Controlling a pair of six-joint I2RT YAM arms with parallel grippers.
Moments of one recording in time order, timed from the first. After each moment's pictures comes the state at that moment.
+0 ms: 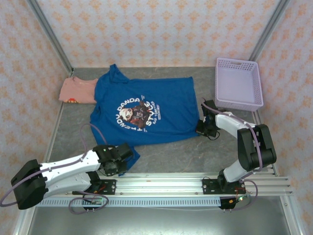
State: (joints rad) left arm -0.90 0.99 0.45 -0.93 -0.03 -1.17; right arm 0.22 1.55 0.84 -0.67 -0.10 0.51
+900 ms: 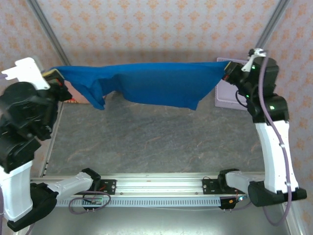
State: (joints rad) left arm -0.46 1.04 2.04 -1.11 -0.68 -0.28; right arm 0.14 1.14 1.69 -0.83 0.01 0.49
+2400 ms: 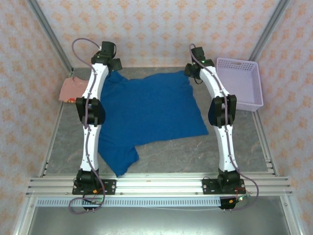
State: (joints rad) left arm -0.01 2.54 2.65 -1.00 -0.22 -0.35; right arm 0.23 2.40 2.31 -0.85 0.06 0.37
